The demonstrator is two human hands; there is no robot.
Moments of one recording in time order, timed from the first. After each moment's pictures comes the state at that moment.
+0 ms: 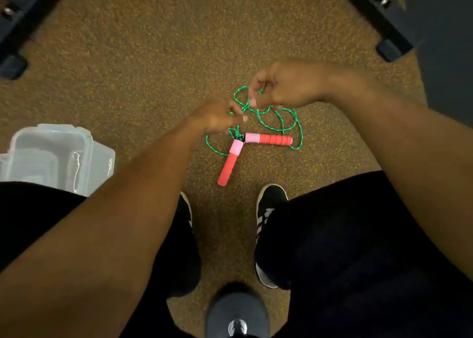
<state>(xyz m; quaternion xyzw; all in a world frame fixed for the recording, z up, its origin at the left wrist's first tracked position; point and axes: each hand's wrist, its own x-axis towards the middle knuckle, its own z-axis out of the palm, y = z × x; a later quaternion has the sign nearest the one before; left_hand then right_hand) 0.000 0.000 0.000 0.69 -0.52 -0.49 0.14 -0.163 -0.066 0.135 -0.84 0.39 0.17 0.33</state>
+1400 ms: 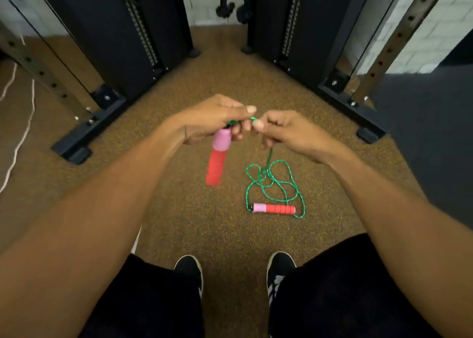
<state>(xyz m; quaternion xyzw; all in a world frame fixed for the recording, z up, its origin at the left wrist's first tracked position) 0.016 -0.023 0.234 0.55 -0.57 -0.54 0.28 -0.179 -0.063 0.202 -0.75 0.34 -0.20 0.54</state>
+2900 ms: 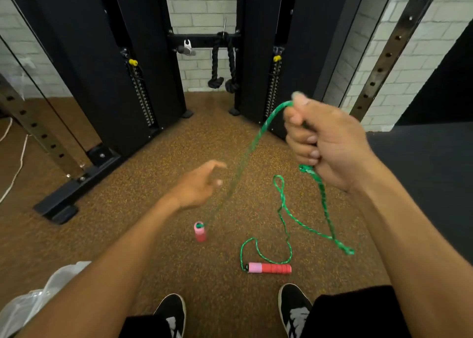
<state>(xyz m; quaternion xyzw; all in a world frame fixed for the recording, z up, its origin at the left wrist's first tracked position) 0.050 -0.002 0.245 0.68 -0.62 -0.34 0.18 -0.189 -0.033 0.350 -0.61 0.26 -0.36 0.66</state>
